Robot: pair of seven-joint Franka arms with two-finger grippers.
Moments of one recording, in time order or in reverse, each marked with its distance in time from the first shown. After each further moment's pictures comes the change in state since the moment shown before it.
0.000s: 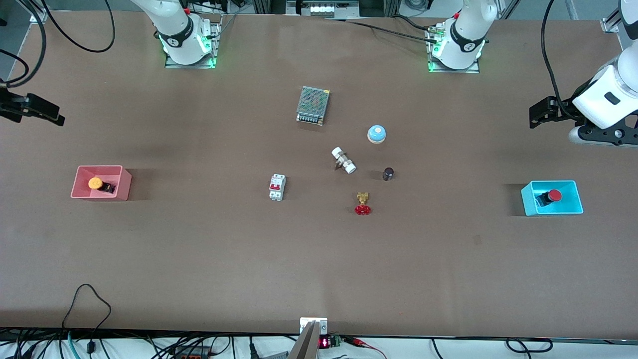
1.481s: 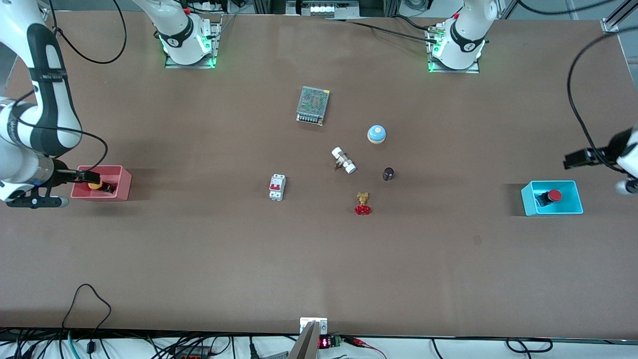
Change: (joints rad) left arm 0.195 0.234 0.026 0.034 0.098 0.208 0.003; right arm -0.145 0.413 -0.006 -0.183 -0.054 0.541 -0.179
